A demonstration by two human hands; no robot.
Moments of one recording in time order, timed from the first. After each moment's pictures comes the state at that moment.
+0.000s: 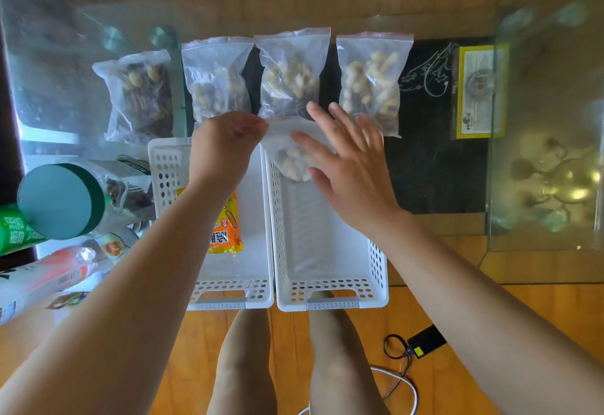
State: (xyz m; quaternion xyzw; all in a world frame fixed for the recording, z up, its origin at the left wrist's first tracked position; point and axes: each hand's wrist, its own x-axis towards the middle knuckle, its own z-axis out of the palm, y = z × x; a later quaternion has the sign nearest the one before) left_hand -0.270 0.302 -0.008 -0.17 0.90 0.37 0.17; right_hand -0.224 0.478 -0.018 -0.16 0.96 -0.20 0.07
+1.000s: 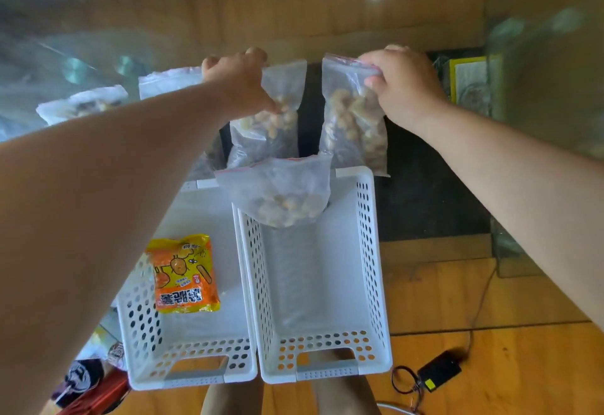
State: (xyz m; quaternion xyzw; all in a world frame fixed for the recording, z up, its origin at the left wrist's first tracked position) left_hand -0.423 0.354 -0.038 0.08 0.96 0.07 0.27; right_hand -0.377 0.569 -0.048 0.01 0.97 -0.21 0.10
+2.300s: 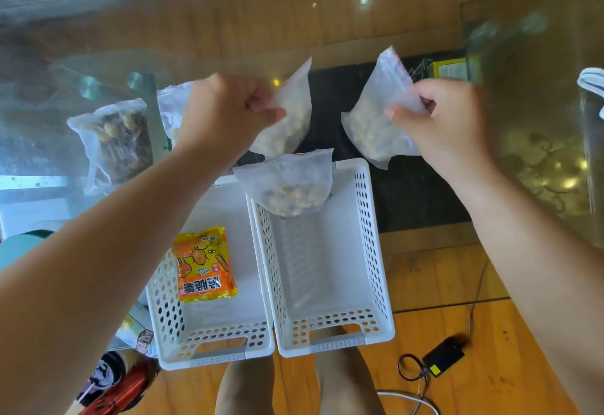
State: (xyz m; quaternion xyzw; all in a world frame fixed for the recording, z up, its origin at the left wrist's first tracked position) left_hand -0.349 0.339 0.017 0.02 0.94 0.30 0.16; right_hand -0.289 0.575 -0.002 0.13 0.93 -0.35 0.03
